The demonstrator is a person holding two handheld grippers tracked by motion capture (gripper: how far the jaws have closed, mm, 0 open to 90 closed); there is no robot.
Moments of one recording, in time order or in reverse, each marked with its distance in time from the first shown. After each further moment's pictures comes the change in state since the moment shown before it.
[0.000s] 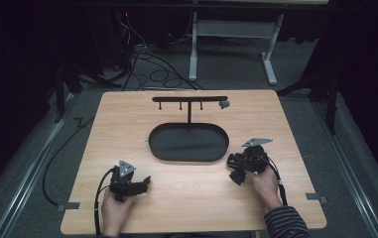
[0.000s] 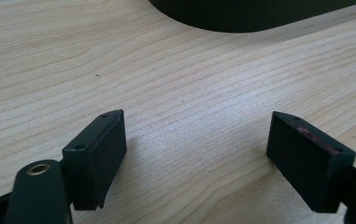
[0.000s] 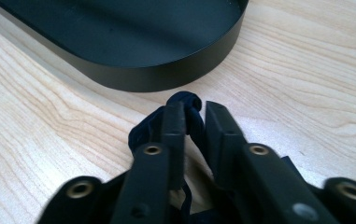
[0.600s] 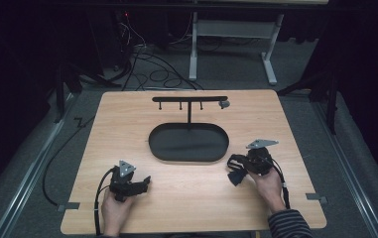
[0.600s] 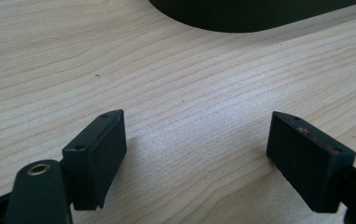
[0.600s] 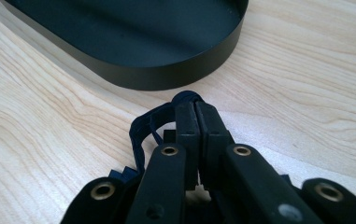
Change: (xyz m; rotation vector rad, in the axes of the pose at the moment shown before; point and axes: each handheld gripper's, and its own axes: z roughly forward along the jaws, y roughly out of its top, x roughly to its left) left arm 0.000 0.000 0.000 0.001 0.001 0.001; right arm -0.001 -0.005 -0.016 -0.044 0.020 0.002
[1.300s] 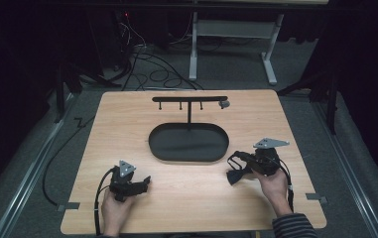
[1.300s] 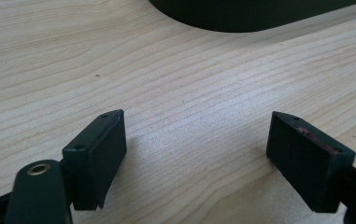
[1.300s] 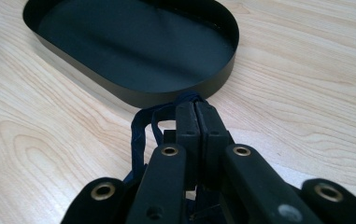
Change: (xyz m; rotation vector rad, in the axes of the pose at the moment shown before) left arm 0.000 0.000 0.000 0.000 0.001 0.001; right arm 0.004 0.005 -0.030 -0.088 0.010 0.002
